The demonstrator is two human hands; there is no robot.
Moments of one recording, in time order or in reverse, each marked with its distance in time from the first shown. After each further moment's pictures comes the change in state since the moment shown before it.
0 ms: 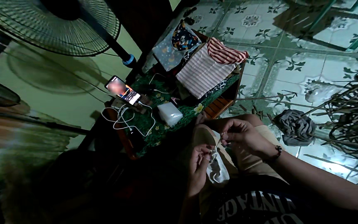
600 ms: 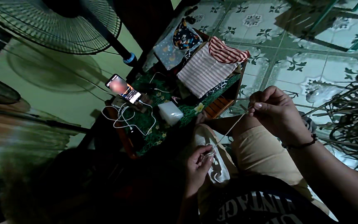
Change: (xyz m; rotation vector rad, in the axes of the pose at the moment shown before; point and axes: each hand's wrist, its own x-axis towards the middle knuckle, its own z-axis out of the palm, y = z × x) left_hand 0.001 0.002 -0.005 -0.004 -0.002 0.017; right_hand -0.002 -0.064 -0.029 0.055 0.191 -0.355
